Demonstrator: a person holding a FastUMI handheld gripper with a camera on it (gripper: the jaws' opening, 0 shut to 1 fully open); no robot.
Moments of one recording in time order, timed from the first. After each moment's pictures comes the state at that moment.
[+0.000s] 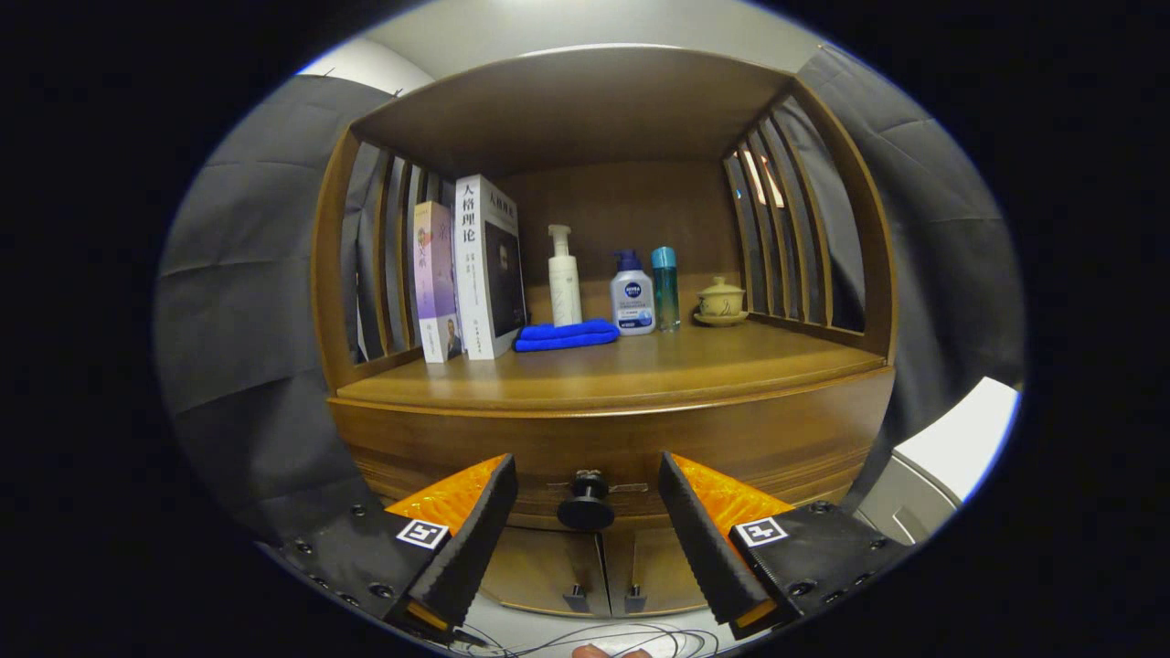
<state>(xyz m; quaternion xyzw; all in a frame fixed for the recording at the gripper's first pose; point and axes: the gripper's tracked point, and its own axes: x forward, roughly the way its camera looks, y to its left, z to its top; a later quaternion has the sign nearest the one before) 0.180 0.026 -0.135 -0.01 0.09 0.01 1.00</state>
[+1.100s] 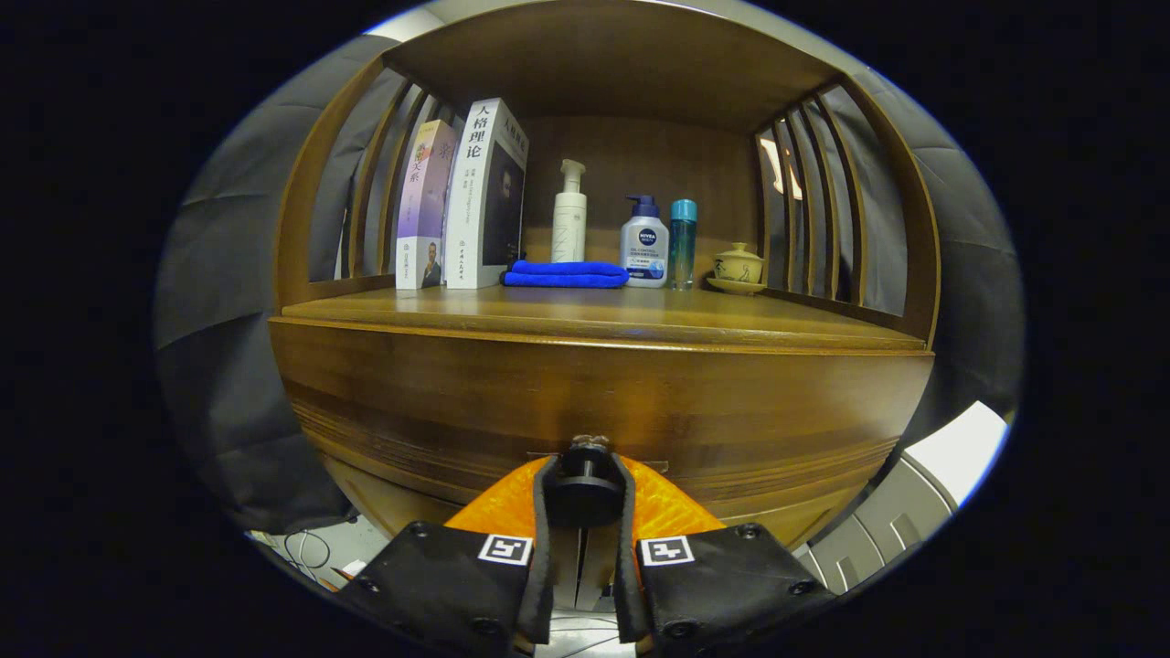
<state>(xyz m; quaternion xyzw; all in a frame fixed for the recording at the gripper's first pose) 0.212 0.023 -0.187 -0.06 0.13 -0.01 0.99</state>
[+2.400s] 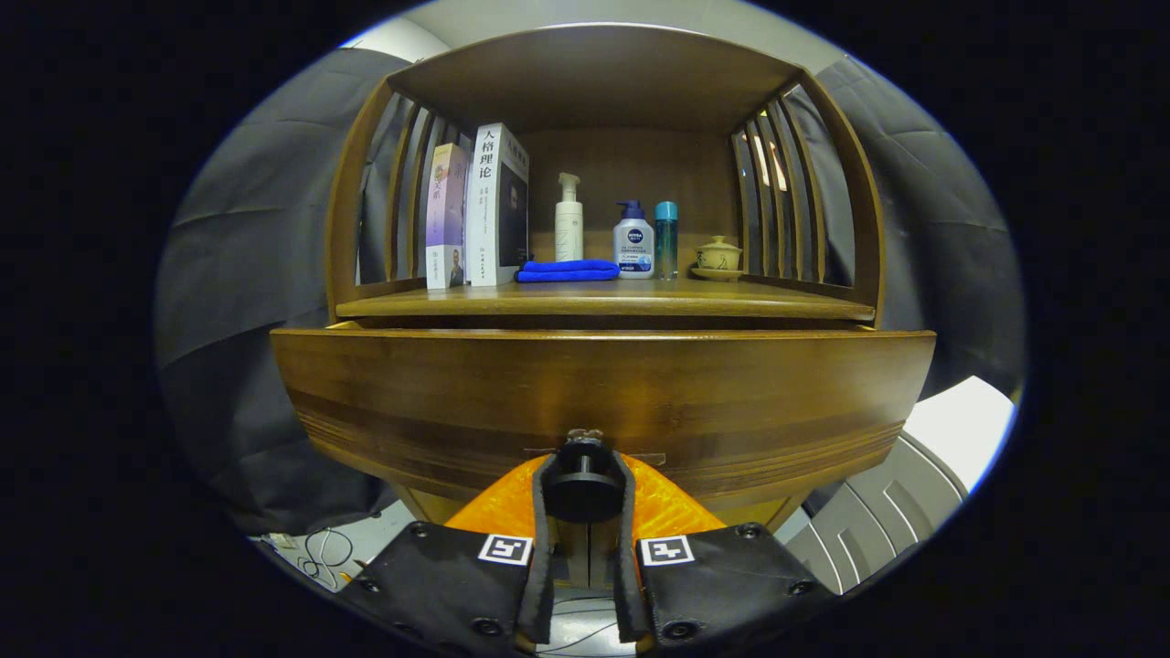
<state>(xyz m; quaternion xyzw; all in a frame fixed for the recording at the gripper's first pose) 0.131 0.021 -0.188 -0.05 0.14 0.00 0.99</state>
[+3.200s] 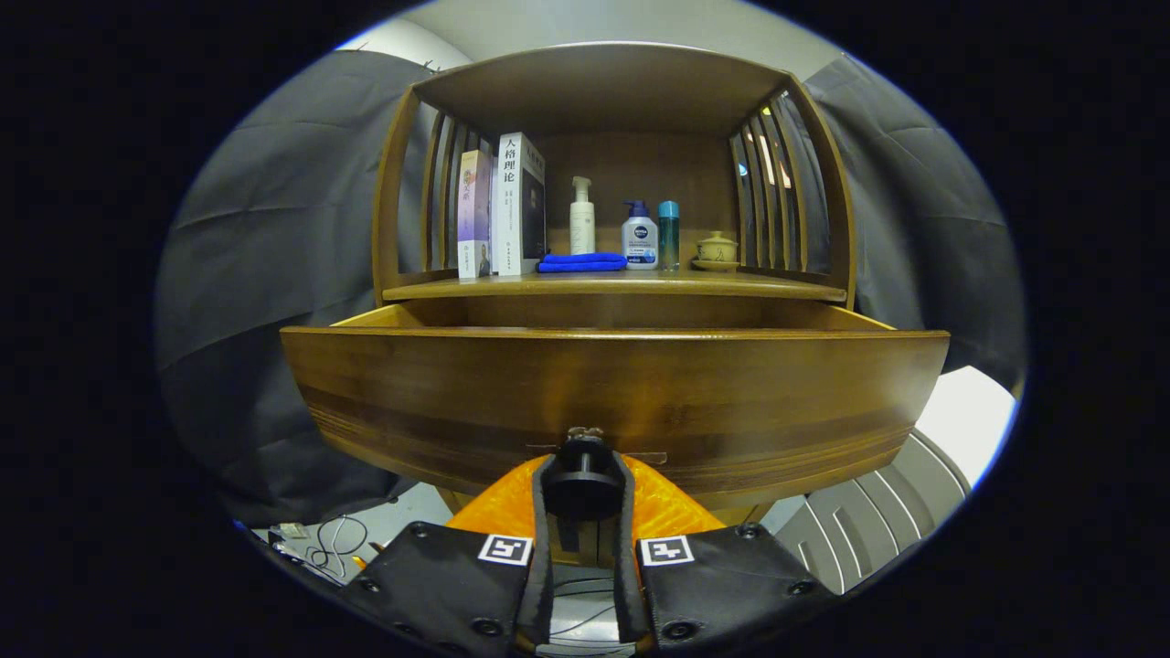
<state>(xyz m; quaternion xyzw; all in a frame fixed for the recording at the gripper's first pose) 0.066 0.025 -0.194 -0.04 0.15 0.02 0.99</state>
